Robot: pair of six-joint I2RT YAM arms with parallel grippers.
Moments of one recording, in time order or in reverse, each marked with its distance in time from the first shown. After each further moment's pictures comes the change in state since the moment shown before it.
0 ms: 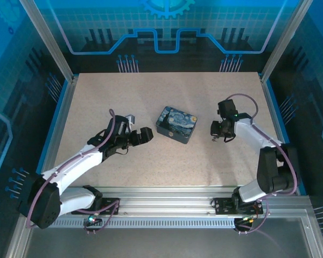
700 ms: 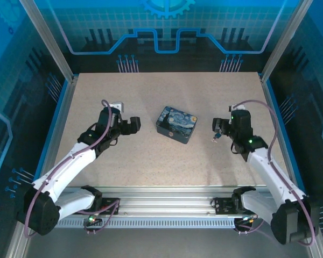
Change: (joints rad) left arm 0.083 -0.065 0.113 -0.075 -0.345 0.353; right arm 0.039 -0.493 -0.293 0.347 0.190 -0.105
